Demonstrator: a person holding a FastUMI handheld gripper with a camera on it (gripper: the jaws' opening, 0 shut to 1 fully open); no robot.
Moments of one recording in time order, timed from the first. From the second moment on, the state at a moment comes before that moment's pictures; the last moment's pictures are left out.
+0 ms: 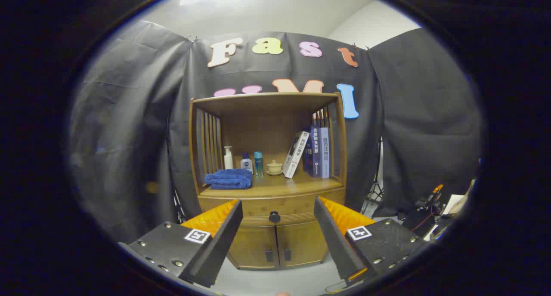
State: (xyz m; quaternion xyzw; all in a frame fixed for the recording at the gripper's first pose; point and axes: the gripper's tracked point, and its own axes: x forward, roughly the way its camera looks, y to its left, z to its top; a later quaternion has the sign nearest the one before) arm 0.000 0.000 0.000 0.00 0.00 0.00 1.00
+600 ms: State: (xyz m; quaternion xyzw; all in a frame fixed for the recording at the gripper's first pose) arm -0.001 0.003 -0.012 0.00 0.01 0.01 1.00
